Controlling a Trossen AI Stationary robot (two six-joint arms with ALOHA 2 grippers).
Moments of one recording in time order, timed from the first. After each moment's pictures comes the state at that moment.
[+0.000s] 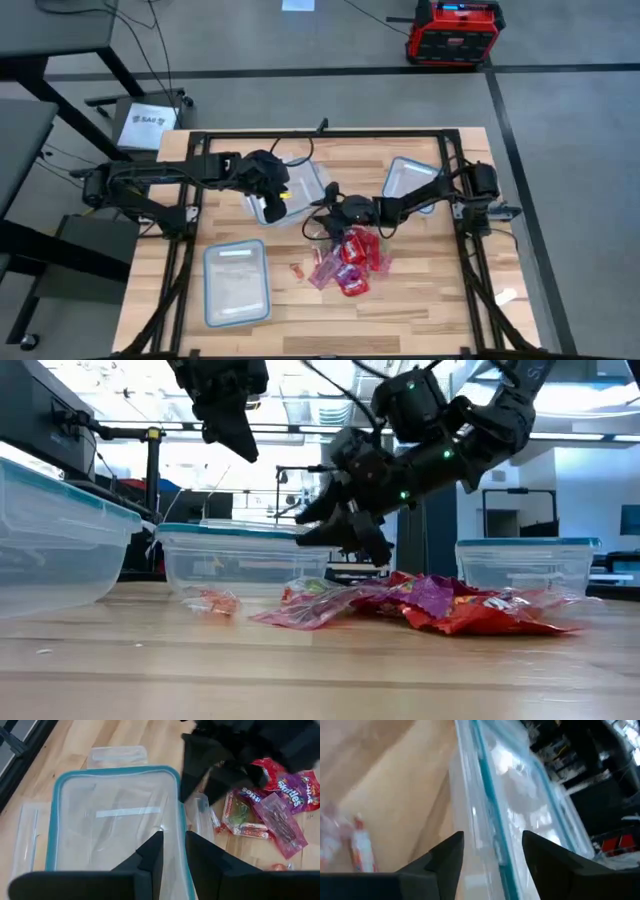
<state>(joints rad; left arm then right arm) 0.15 1.29 1.12 -0.62 -0.11 -0.12 0.00 1.90 0.86 0.65 0.26 -0.75</state>
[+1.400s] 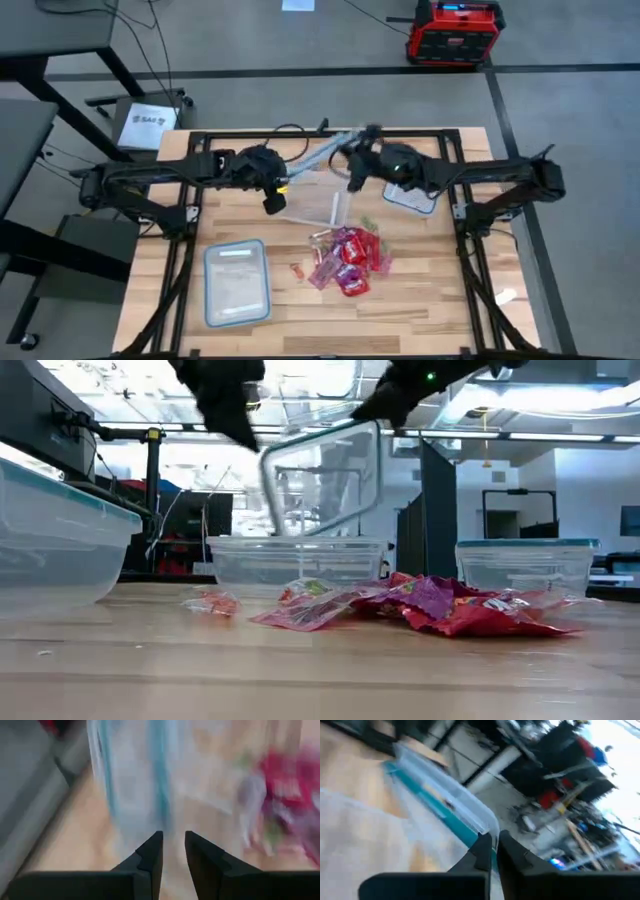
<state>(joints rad) 0.15 1.28 1.12 -0.65 -0.19 -0.05 -0.18 1.34 1.02 0.18 0.54 -0.71</state>
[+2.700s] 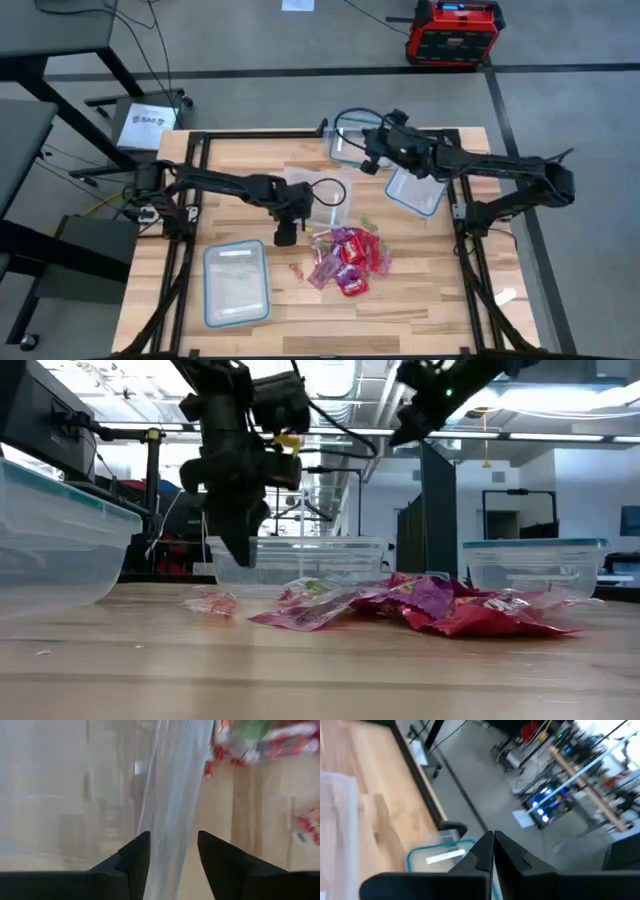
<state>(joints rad) 0.09 1.73 1.12 -0.60 0.05 0.09 -0.30 1.30 1.01 -0.14 0.56 -0.41</state>
